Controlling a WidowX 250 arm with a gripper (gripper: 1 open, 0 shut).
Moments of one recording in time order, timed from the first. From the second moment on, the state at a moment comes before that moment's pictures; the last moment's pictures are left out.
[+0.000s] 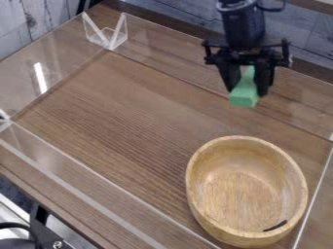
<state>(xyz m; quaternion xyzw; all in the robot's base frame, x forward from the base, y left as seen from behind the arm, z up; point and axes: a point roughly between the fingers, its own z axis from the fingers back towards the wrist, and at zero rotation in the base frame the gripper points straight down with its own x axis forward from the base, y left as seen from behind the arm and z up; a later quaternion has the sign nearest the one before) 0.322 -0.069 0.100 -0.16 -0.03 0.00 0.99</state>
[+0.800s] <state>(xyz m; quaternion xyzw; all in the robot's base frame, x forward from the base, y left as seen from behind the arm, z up) 0.267 -0.130 0.068 -0.17 -0.01 -0.11 0.98</state>
